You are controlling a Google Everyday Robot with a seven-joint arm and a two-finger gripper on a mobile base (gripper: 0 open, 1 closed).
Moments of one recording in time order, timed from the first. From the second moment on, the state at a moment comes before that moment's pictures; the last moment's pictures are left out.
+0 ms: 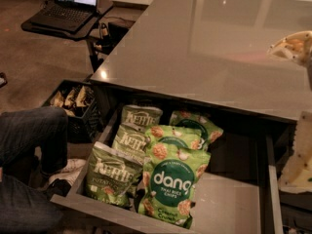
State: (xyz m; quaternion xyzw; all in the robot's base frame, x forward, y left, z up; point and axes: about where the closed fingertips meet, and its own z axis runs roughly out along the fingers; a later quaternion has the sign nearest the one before) arm 0.327 -0.165 1.015 -0.63 0.75 -0.04 0.20
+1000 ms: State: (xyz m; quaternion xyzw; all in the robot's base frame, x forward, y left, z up) arm 0.336 -0.146 0.988 -0.64 0.74 -0.04 0.19
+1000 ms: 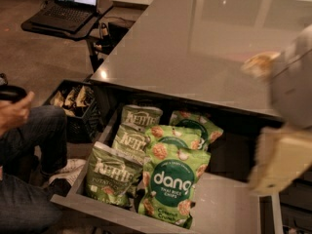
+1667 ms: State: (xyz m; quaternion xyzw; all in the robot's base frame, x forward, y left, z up) arm 0.338 -0.134 0.965 -0.64 0.74 -0.05 0.20
